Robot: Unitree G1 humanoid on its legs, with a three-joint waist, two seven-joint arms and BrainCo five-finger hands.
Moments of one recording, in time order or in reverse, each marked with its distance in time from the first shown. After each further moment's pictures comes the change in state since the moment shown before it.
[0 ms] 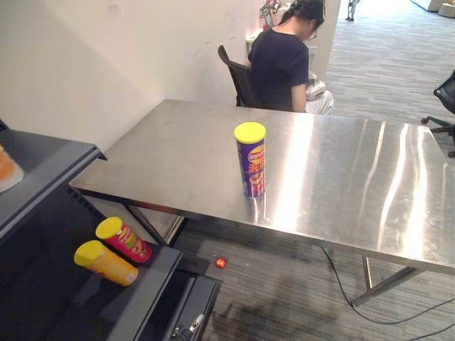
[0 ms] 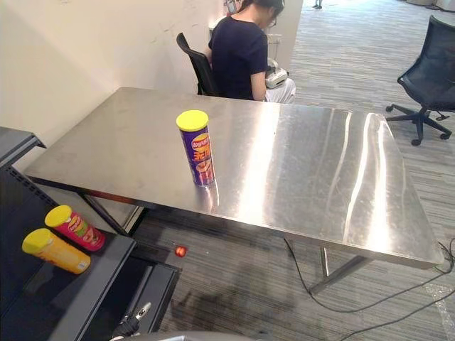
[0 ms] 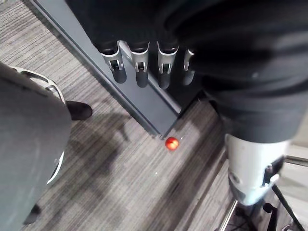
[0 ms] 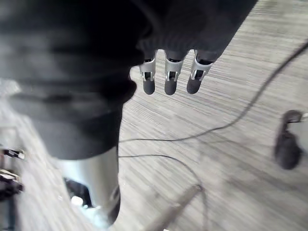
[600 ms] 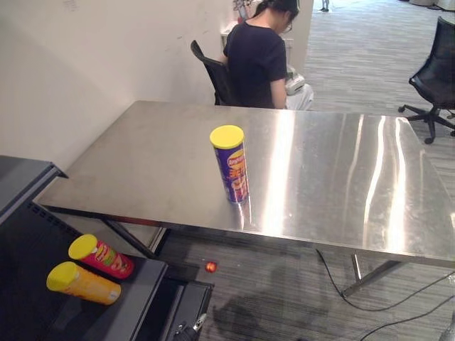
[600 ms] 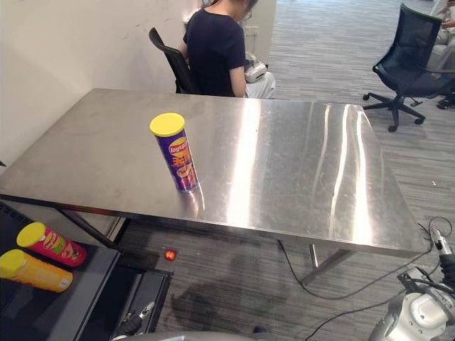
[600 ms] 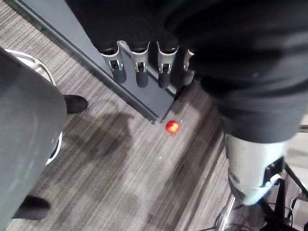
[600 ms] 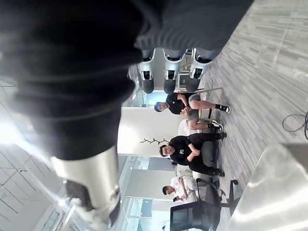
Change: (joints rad) left arm 0.028 -0.037 -0.030 -0.069 0.046 0.016 -0.009; right arm -0.054 0.004 0.202 -0.971 -0.307 -0.091 -0.208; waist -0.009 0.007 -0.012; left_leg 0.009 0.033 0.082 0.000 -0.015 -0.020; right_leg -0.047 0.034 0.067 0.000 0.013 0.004
